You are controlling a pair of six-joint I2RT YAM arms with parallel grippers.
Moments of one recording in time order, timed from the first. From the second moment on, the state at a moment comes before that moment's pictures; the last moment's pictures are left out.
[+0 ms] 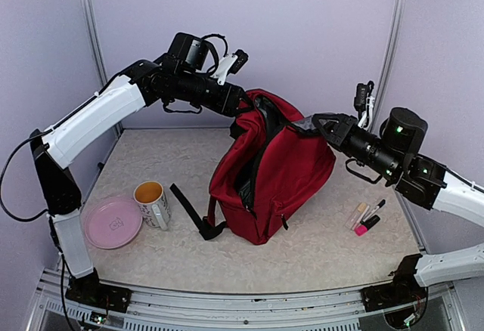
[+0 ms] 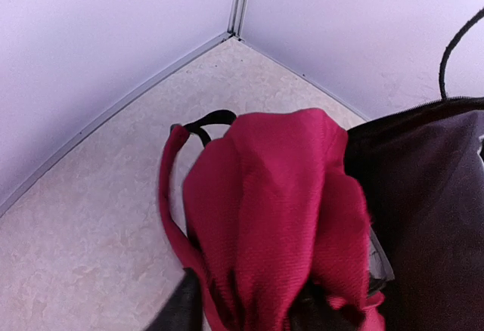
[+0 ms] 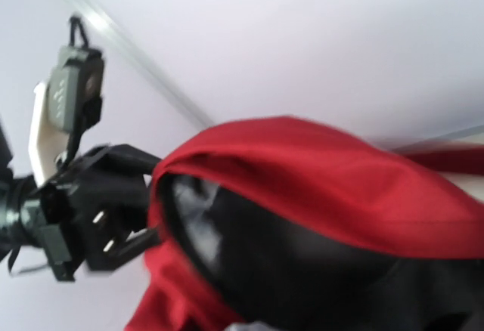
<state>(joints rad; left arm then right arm) -0.77 1.88 2.10 -0.76 0.22 -0.04 0.80 0.98 0.86 0.17 0.10 0.73</state>
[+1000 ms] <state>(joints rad) -0.99 1.09 0.97 -0.17 0.04 -0.15 0.67 1.07 0.92 0.13 0.10 0.76</state>
